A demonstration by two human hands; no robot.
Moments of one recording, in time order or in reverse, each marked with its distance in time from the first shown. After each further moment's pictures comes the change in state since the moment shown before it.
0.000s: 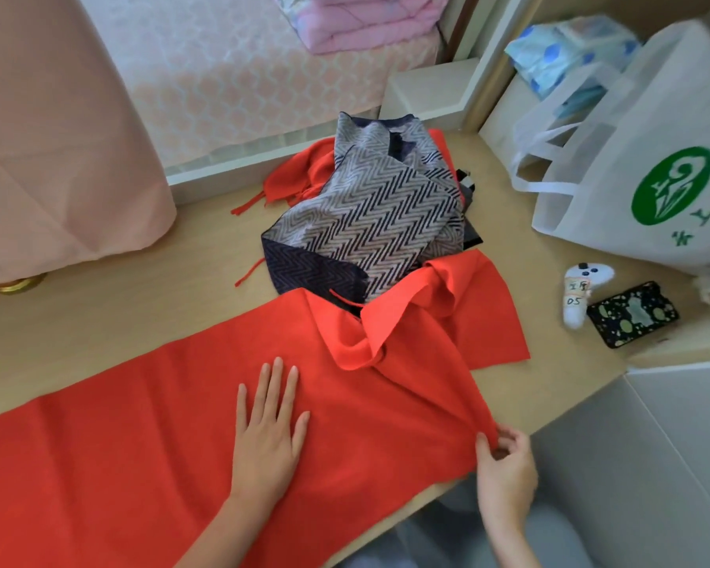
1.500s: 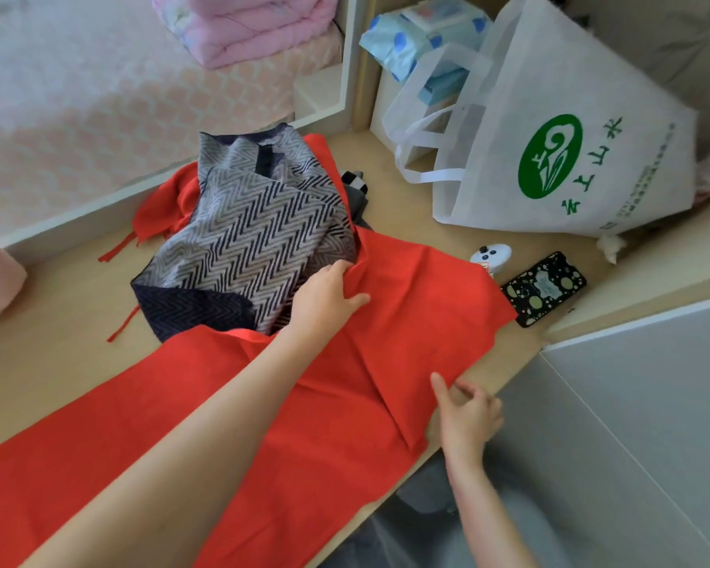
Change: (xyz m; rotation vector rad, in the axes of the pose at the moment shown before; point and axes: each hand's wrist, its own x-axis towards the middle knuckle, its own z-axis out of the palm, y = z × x) left_hand 0.215 0.211 -0.062 -0.376 -0.173 0.136; right_hand 0.102 -0.005 -0.012 0.067 -0.037 0.263
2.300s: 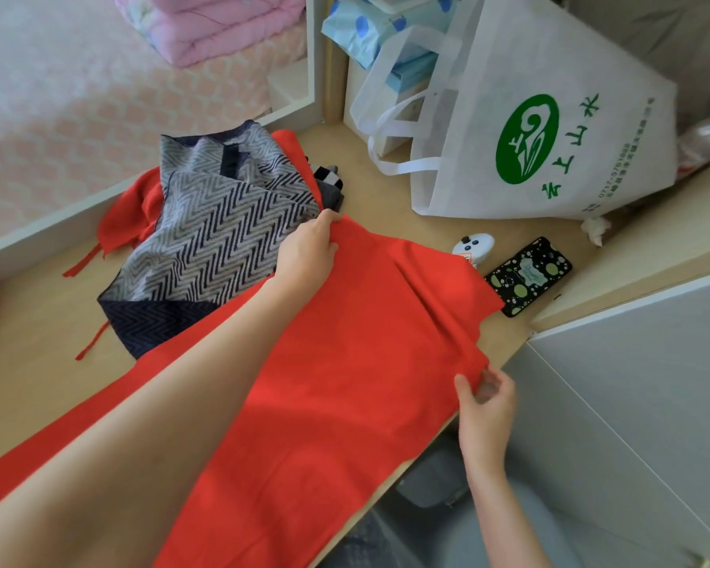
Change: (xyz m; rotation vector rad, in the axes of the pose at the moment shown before) left_hand 0.050 0.032 -0.025 0.106 0.044 0.081; right_hand 0.024 0.011 -0.027 0.352 0.036 -0.052
